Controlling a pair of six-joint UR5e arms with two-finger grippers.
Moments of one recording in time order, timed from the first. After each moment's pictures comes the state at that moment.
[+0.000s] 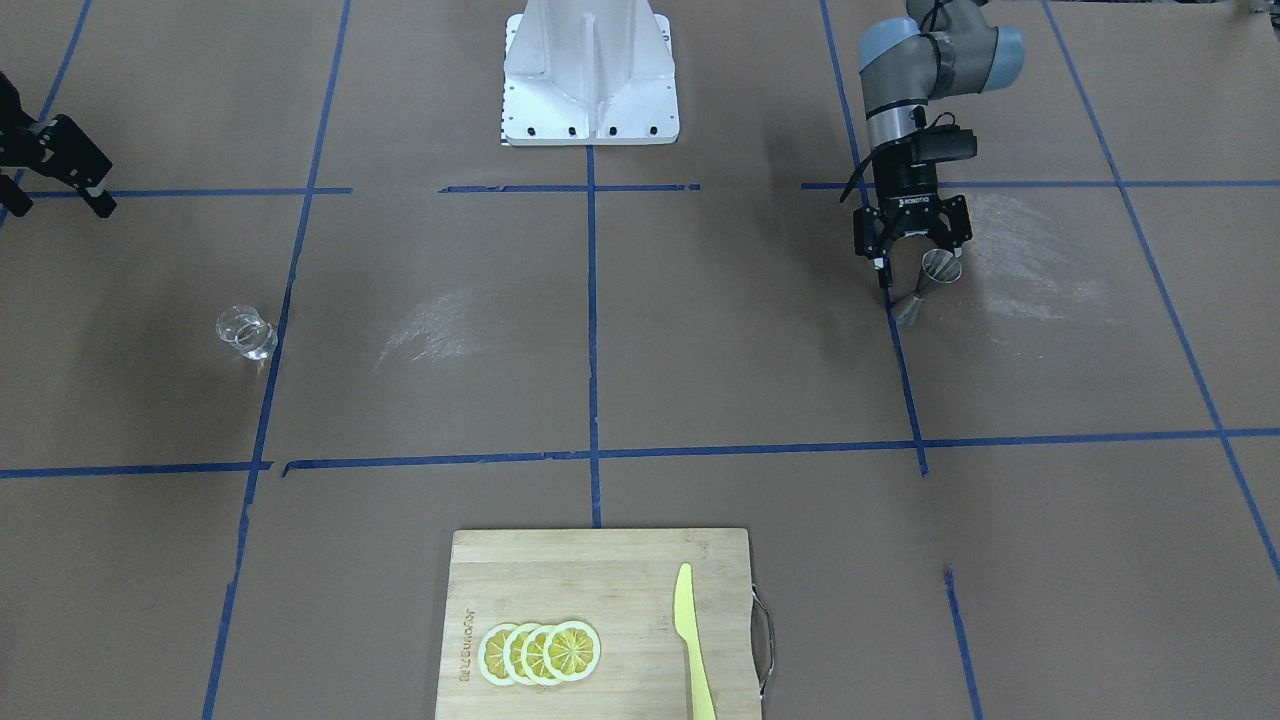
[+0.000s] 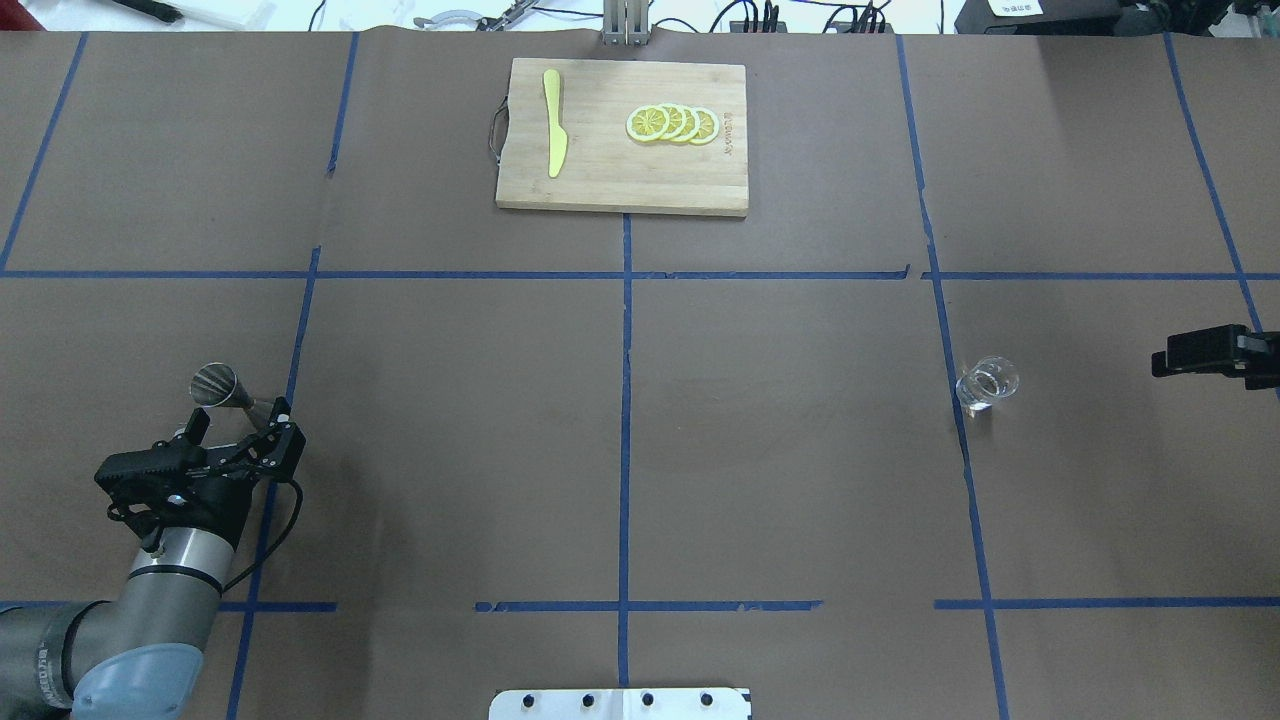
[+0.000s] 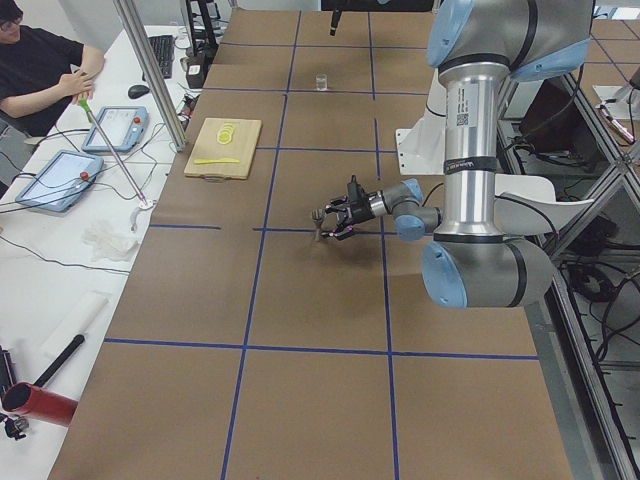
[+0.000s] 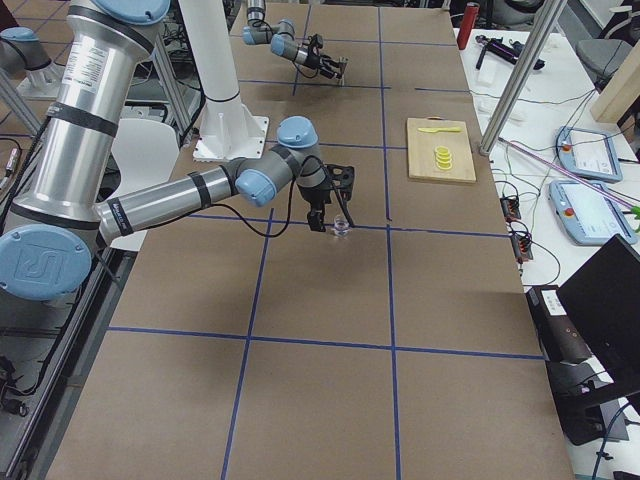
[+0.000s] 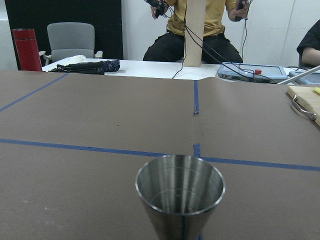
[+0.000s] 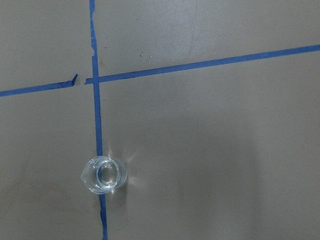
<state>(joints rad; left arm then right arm) -0.11 -1.48 -1.81 -2.12 -0.51 -1.70 0.98 -1.89 2.22 -1.18 2.09 1.01</state>
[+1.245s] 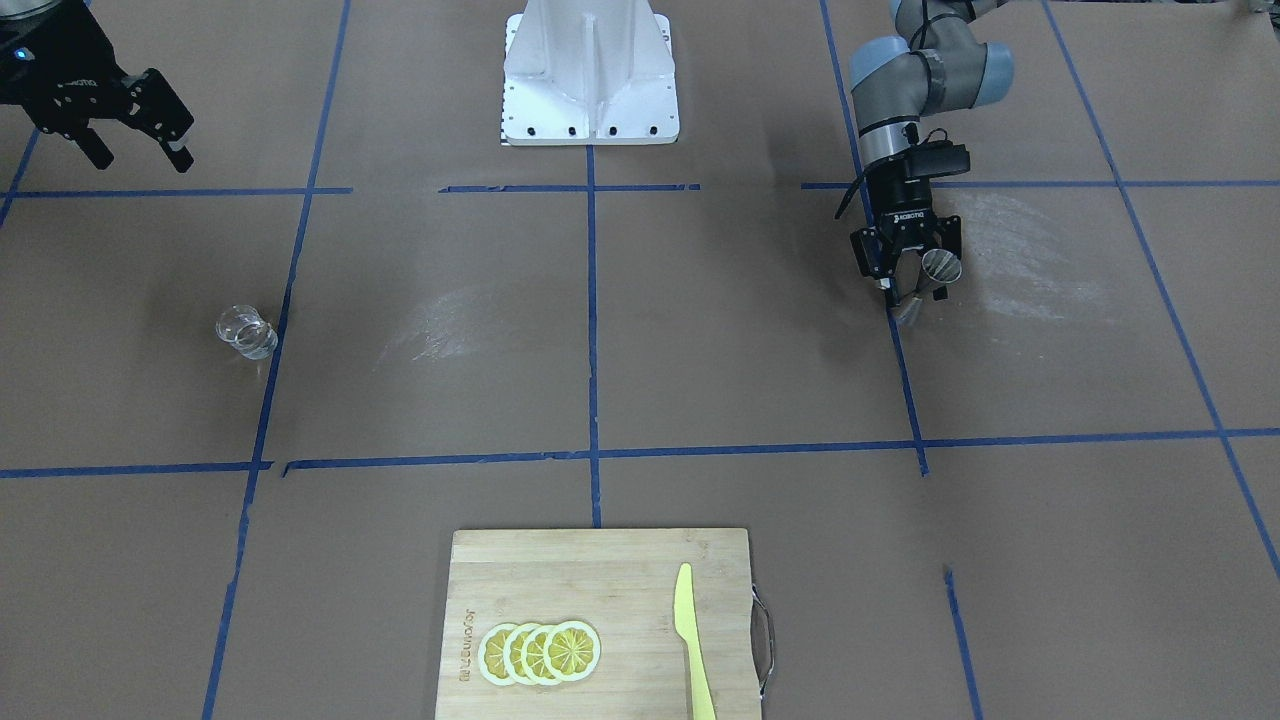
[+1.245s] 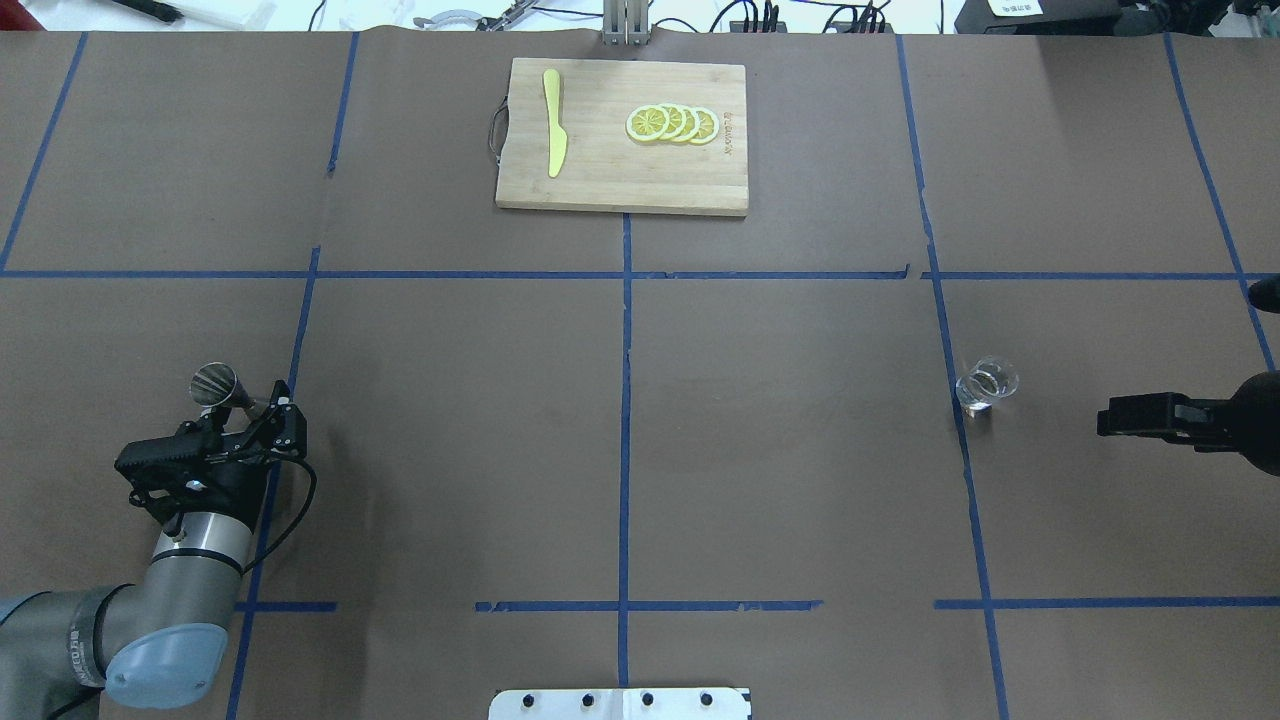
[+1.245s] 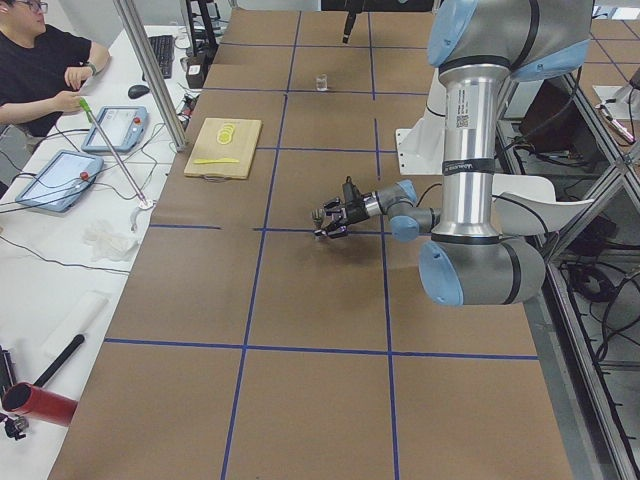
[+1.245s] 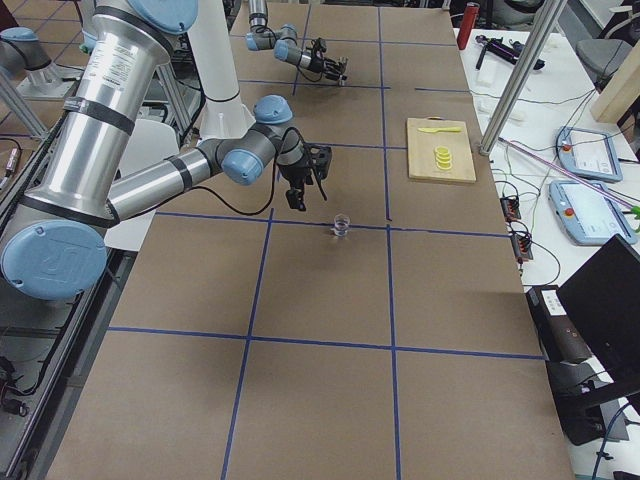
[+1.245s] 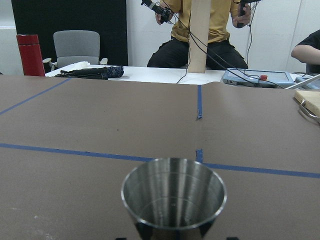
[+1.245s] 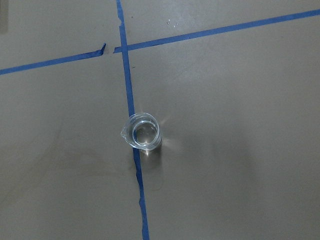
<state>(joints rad) -0.14 -1.53 -1.76 -2.12 -0.50 -1.70 0.74 -1.95 2.36 -1.18 1.91 1.23</state>
